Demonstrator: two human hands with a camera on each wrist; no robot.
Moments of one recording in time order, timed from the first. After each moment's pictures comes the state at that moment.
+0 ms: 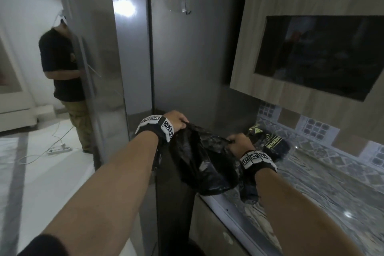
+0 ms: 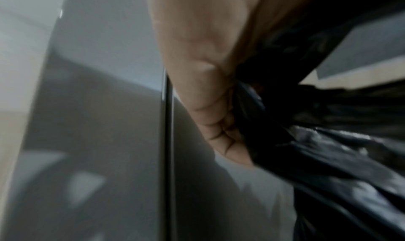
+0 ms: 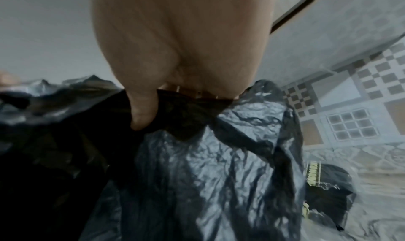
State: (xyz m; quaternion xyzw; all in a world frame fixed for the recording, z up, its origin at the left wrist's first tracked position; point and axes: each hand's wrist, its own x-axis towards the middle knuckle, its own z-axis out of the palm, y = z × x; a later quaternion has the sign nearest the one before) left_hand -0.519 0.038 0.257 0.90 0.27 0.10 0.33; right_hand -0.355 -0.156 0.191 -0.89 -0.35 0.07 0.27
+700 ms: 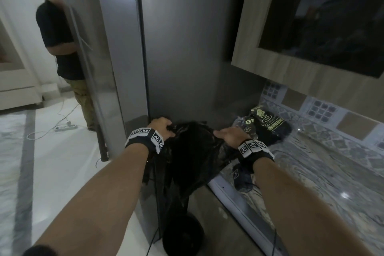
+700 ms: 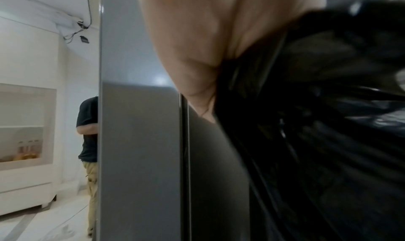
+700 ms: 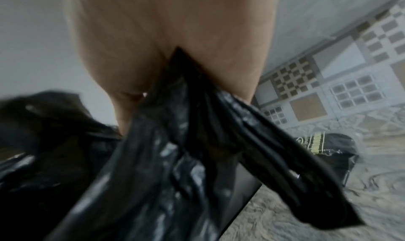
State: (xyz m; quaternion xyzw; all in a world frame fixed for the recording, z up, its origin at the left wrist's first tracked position) left_hand -0.552 0.004 0.134 0.89 0.39 0.01 0.24; right_hand -0.364 -0.177 0.131 -0.85 -0.39 0.27 0.25
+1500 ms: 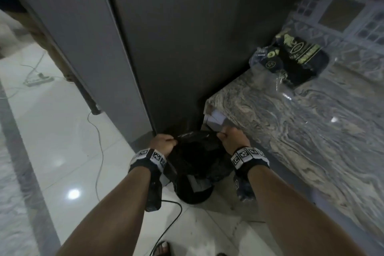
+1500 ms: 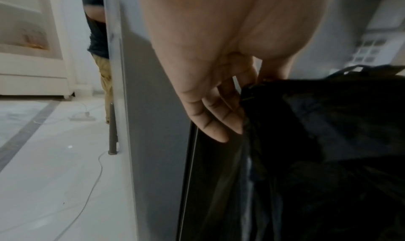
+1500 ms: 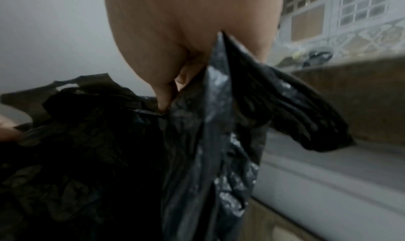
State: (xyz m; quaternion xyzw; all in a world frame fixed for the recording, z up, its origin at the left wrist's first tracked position) left_hand -0.546 0.052 -0.099 0.75 0.47 -0.04 0.47; right_hand -0.389 -0.124 -0.057 -0.91 -0.27 0.25 0.19
